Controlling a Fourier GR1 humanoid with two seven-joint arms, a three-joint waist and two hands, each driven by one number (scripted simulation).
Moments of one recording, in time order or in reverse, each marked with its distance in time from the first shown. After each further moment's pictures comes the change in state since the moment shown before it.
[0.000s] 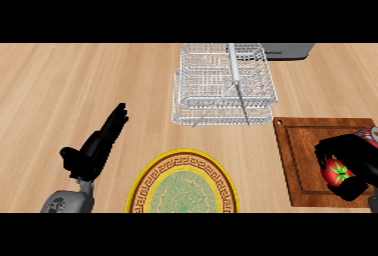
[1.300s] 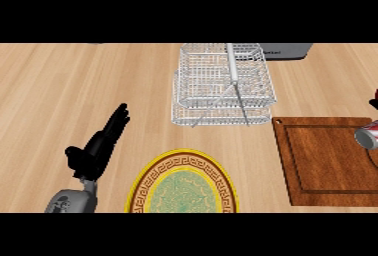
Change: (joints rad) left arm -0.008 -0.028 0.019 0.032 -0.030 0.004 -0.014; right arm -0.435 -0.036 -0.488 0.095 -0.436 0.173 0.153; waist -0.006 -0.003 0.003
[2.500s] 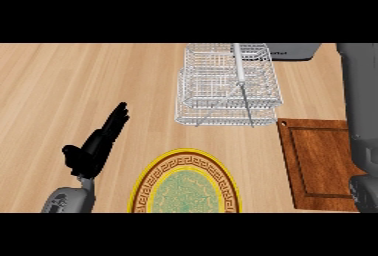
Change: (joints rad) left arm -0.013 0.008 0.020 0.011 -0.005 -0.043 -0.008; right arm -0.706 0.292 0.246 0.247 -0.030 -0.098 0.627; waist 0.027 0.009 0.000
